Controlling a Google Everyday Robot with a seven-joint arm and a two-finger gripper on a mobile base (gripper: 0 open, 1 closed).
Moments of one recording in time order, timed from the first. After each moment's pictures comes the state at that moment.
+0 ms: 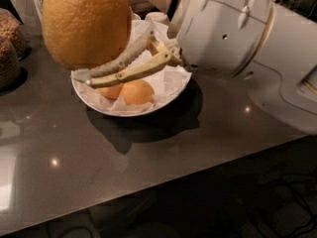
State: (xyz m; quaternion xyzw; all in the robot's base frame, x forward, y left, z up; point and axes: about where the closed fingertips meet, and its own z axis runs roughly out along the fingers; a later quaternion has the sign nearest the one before) arm 0.373 0.049 1.161 -0.50 0.28 0.26 0.78
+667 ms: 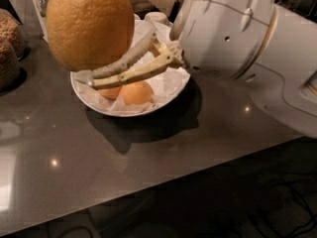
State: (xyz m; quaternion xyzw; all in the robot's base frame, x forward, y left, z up) arm 0.372 0.047 1.158 -0.50 0.29 0.26 0.77
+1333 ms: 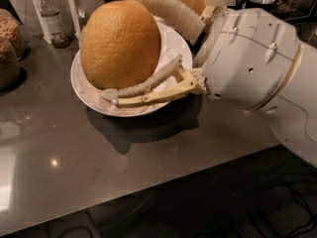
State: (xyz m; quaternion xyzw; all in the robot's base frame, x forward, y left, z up) arm 0.371 0.017 1.133 -0.46 0.35 0.25 0.78
